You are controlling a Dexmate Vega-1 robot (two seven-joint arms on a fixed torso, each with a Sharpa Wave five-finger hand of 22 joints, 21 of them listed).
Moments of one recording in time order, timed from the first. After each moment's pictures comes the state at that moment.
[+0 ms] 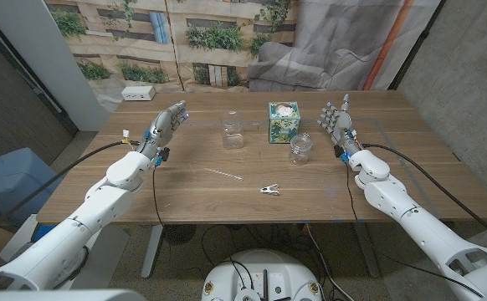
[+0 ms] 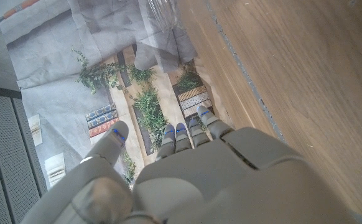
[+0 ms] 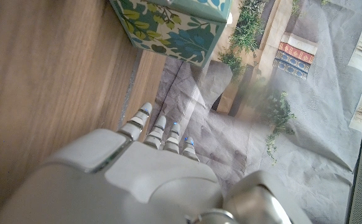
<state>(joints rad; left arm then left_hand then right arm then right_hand) 1.02 0.74 0.27 -1.56 -0.58 -0.29 0.02 0.14 0.12 0.77 -0.07 0.18 0.05 0.05 0.19 0.17 0.03 0.00 0.19 0.17 0.00 0.00 0.17 0.16 0.12 -0.04 0.19 0.16 -0.84 -0.51 -0.37 -1.30 0.65 0.29 0.03 -0.02 0.06 -0.30 0.18 0.31 -0.10 -0.11 0.21 0.25 -0.02 -0.04 0.26 0.36 -0.05 -0.03 0.23 0.62 0.08 0.09 0.28 0.21</state>
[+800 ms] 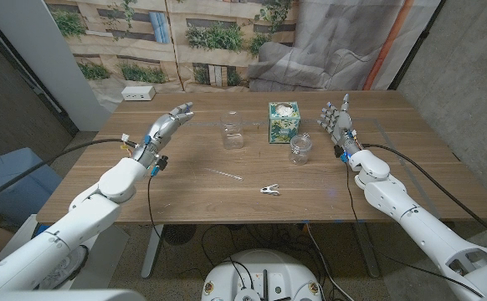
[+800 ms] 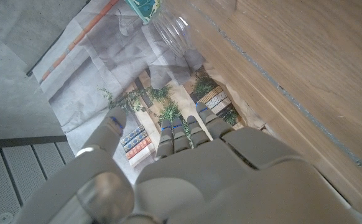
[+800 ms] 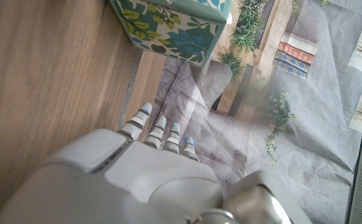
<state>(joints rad) 1.16 0.84 0.23 -1.72 -0.33 -0.35 0.13 0.25 0.11 0.77 -0.19 0.18 0.13 0.00 0.21 0.17 0.10 -0.06 0.20 0.17 0.05 -0.03 0.18 0.16 0.17 -0.04 0.19 0.16 -0.84 -0.51 -0.37 -1.30 0.65 0.29 0.03 -0.02 0.06 -0.30 0.18 0.31 -0.10 -0.11 0.21 0.25 -0.02 -0.04 0.26 0.36 -0.05 -0.03 0.23 0.62 0.08 0.09 0.28 0.21</state>
